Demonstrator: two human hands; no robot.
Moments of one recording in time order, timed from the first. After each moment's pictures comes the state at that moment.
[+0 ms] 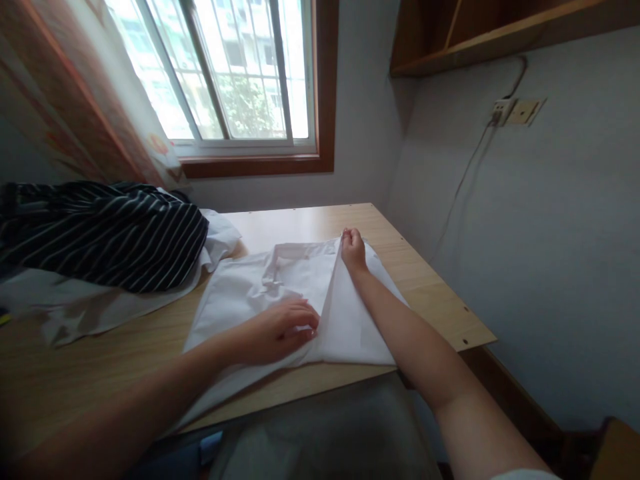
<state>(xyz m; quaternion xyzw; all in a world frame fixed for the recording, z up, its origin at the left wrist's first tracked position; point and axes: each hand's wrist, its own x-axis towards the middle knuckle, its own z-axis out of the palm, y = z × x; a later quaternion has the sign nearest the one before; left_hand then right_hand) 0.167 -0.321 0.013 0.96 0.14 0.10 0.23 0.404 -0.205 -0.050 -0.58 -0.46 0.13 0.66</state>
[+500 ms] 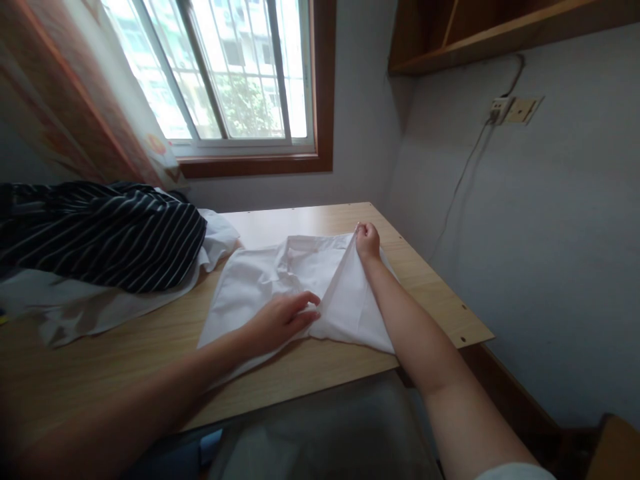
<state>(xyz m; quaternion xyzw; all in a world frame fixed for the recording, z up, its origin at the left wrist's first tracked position) 0.177 -0.318 -0.006 0.92 0.30 0.14 0.22 0.457 -0.185 -0.051 -0.63 -0.43 0.08 0.65</state>
